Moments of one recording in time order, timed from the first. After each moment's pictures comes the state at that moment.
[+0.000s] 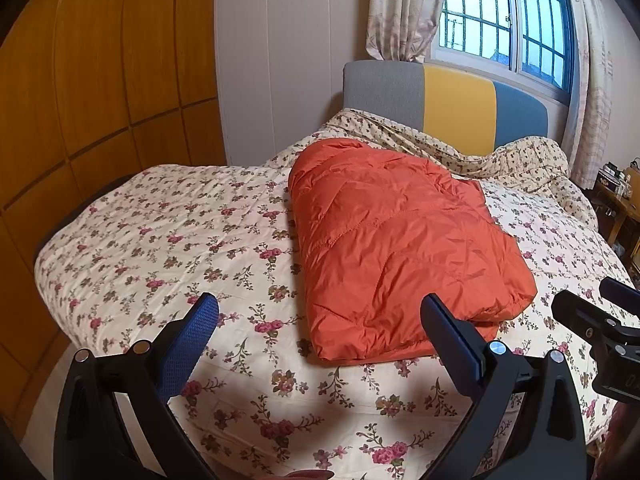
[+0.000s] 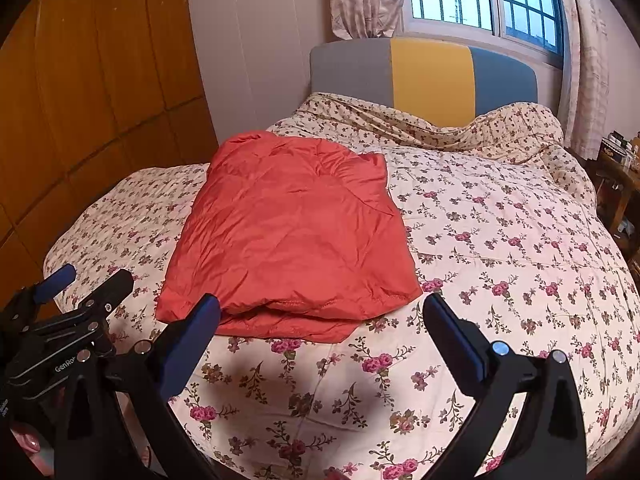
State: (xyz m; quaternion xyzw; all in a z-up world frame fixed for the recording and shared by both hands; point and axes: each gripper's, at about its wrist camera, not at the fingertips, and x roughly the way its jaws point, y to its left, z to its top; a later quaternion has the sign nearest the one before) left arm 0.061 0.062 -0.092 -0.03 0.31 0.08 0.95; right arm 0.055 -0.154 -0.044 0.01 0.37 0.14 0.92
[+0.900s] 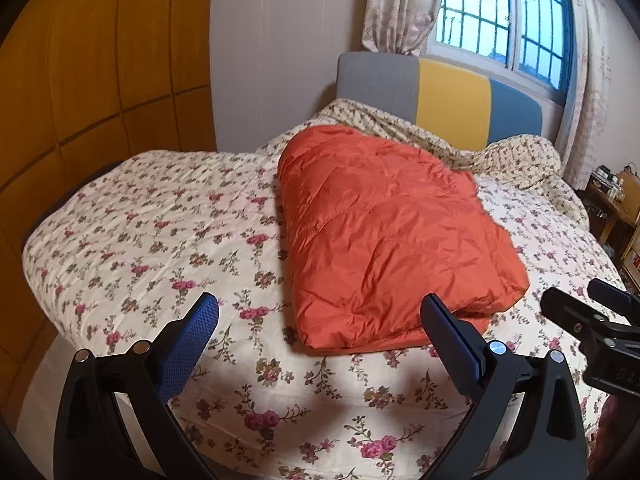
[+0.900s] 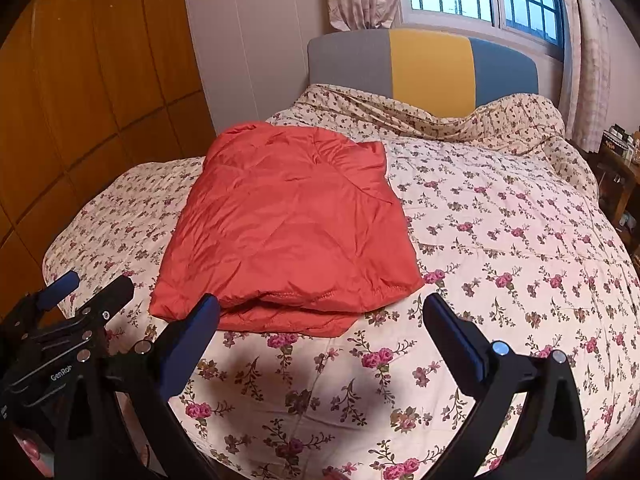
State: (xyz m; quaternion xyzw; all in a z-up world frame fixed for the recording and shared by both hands) left arm 0.065 0.061 -0.104 -0.05 0.33 0.06 0.94; right arm 0.063 -0.158 -0.057 0.01 0.38 0.13 0.91
